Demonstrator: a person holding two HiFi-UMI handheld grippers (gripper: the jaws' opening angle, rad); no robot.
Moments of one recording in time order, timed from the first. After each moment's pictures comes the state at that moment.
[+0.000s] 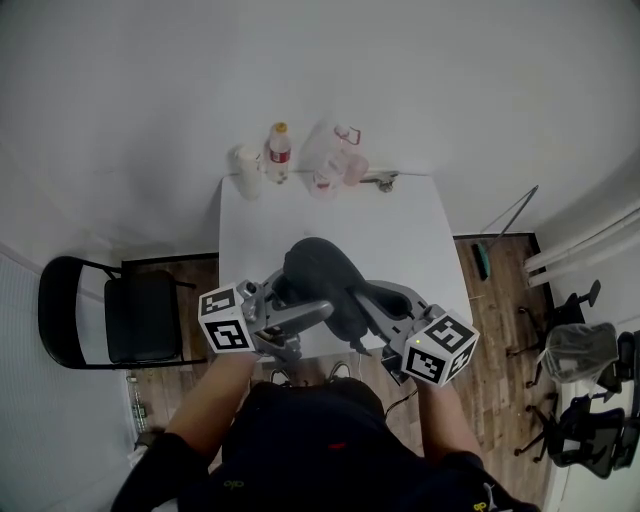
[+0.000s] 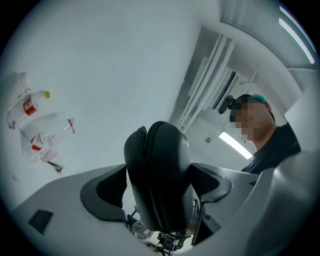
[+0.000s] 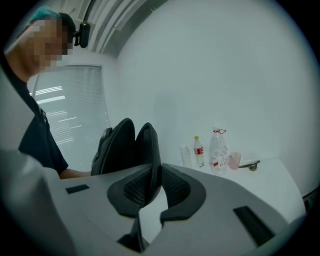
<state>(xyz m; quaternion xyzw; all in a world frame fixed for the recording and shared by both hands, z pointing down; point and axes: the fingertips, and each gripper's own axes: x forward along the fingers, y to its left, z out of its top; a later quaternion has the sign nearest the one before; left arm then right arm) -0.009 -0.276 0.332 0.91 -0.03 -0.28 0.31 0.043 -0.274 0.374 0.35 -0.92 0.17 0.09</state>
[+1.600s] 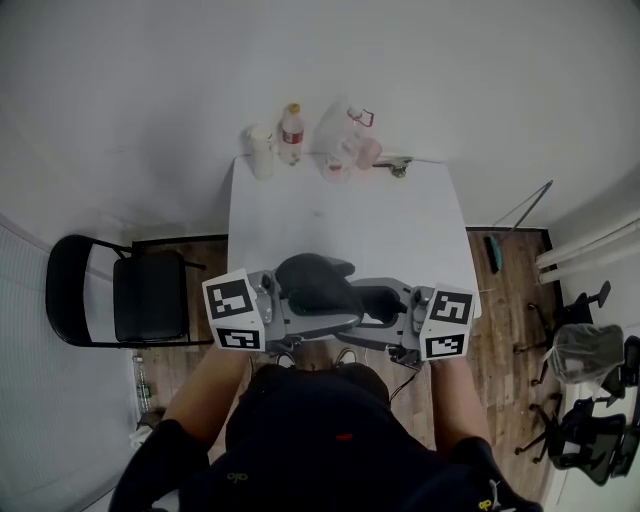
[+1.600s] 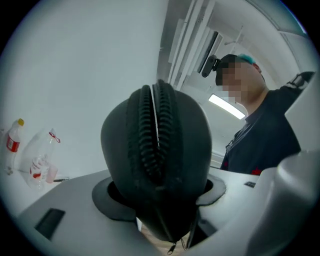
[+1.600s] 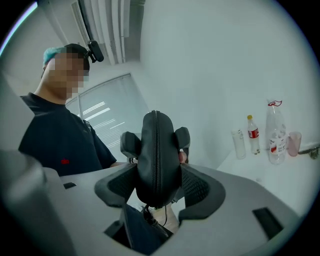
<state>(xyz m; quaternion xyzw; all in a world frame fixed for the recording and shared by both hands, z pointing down) 0.021 -0.225 0.327 0.98 -0.01 -0.13 0.17 -0.004 -0.208 0.376 0.05 -0.97 0.22 0.07</state>
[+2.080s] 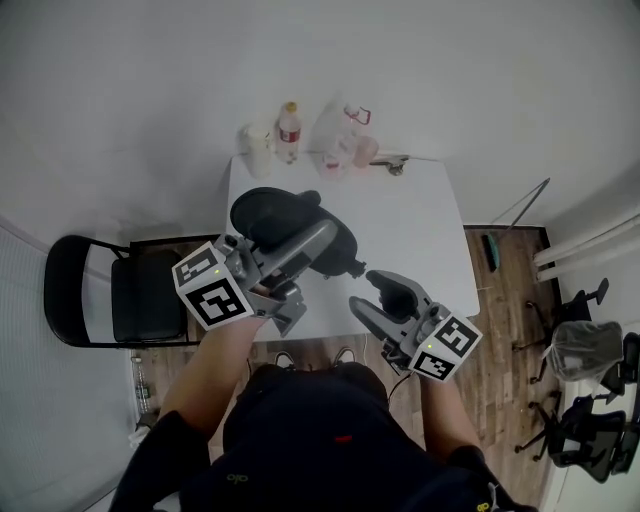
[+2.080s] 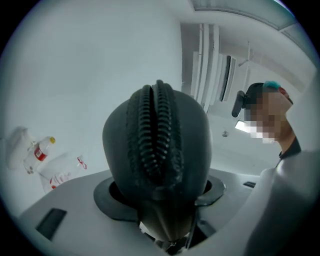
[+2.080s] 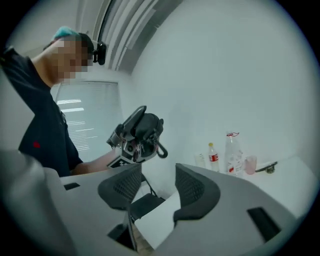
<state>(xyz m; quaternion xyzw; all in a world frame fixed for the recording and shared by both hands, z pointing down) -0.033 -0.312 0.268 0.91 -0.18 -0.28 0.25 0.045 -0.240 0.377 0.28 -0.95 0.14 -0.01</state>
